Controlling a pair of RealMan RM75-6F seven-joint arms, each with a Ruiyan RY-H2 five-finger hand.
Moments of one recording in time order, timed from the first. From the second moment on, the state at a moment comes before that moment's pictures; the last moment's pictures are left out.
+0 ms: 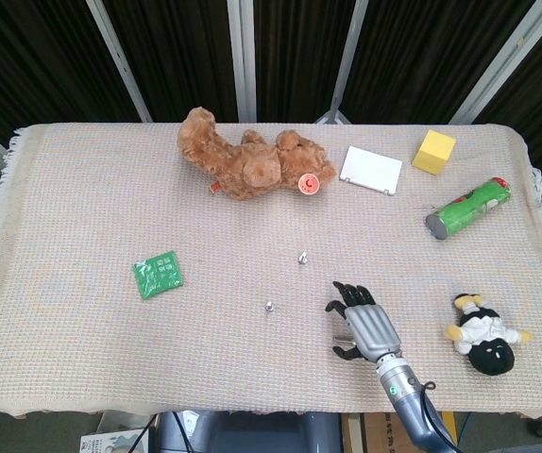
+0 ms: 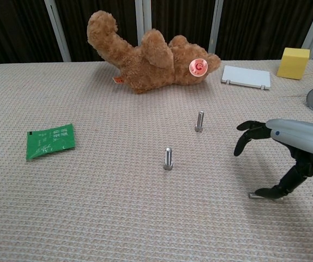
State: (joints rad) left arm 0.06 -0.91 -0.10 -1.81 1.27 1.54 -0.02; right arm 0.60 -1.45 -0.06 -1.97 -0.95 1.29 -0.48
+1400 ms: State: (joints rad) left arm 0.06 -0.91 -0.10 -1.81 1.27 1.54 -0.01; right arm 0.43 -1.58 -0.05 -1.84 -1.09 1.37 -0.54
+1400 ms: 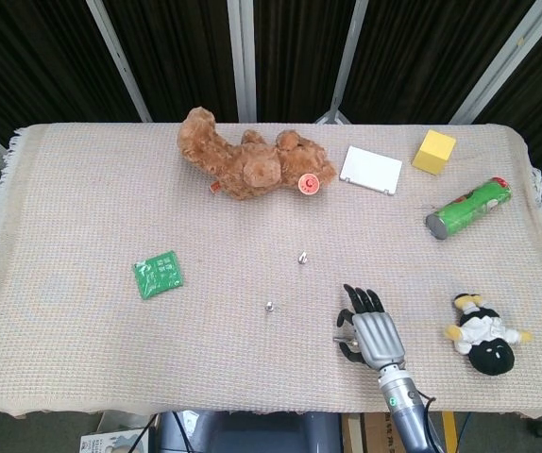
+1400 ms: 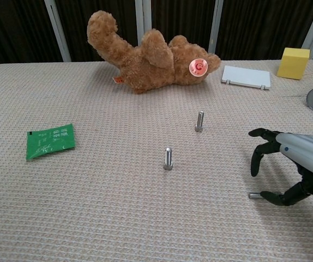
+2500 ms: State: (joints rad) left arm 0.06 -0.91 -0.10 -1.81 1.27 1.54 -0.01; right arm 0.38 -1.64 0.00 -1.80 -1.06 1.32 -0.60
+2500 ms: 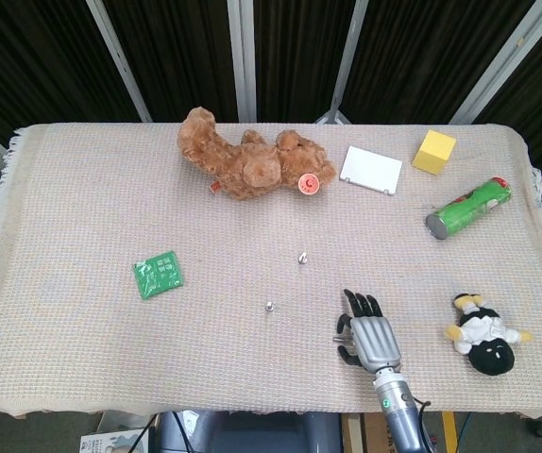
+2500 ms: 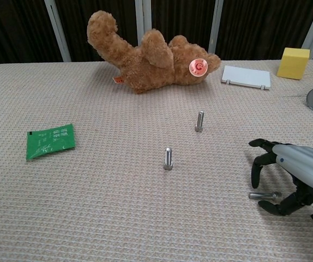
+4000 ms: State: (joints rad) left arm 0.05 -0.91 -0.10 -1.81 1.26 1.54 0.00; right arm 0.38 -1.64 0.04 -1.79 -1.03 1.25 -0.59
